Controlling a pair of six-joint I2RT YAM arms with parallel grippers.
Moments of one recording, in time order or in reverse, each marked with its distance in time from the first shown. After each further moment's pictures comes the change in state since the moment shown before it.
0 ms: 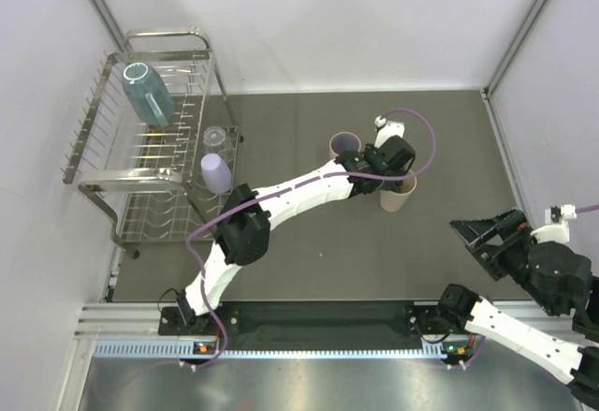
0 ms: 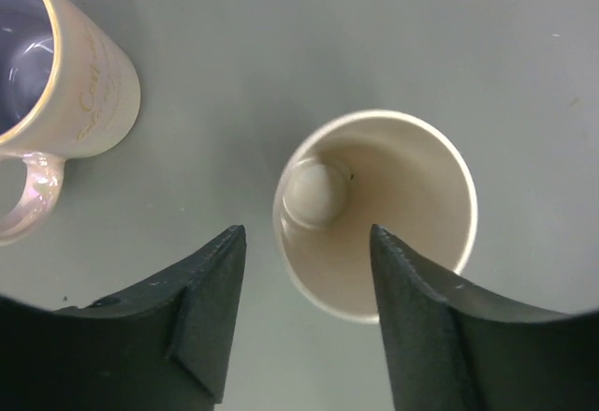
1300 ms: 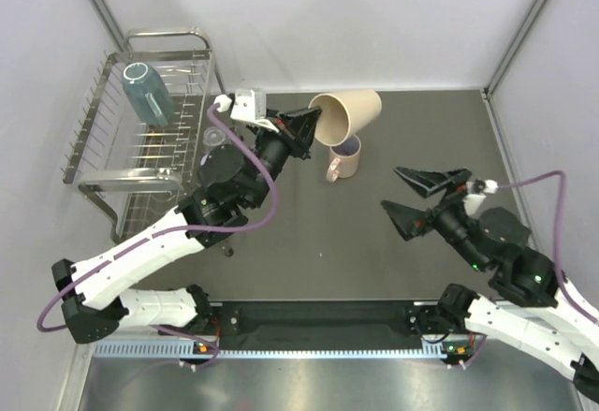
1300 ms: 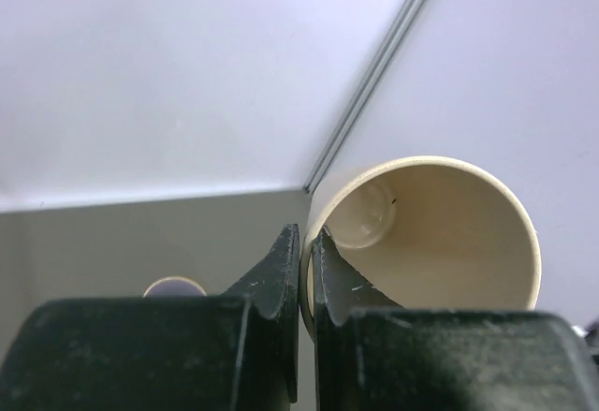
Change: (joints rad) left arm 0.020 -1.030 -0.762 0.793 -0.122 0.293; right arm -0.024 0.163 -0.271 0.856 -0.222 0.400
